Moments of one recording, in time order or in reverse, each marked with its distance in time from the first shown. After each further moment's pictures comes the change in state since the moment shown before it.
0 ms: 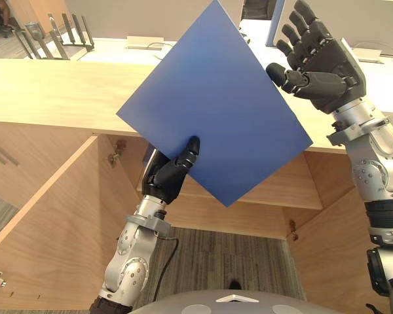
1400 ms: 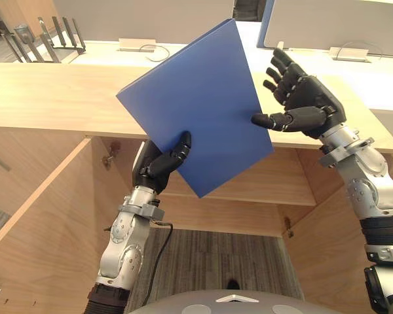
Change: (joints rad) left arm -0.084 -0.009 0.115 0.085 0.161 0.004 0.039; right arm 0.132 0.044 0.030 -0.027 -0.093 0.089 0.058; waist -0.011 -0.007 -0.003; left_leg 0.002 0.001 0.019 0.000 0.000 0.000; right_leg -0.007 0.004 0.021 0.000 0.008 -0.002
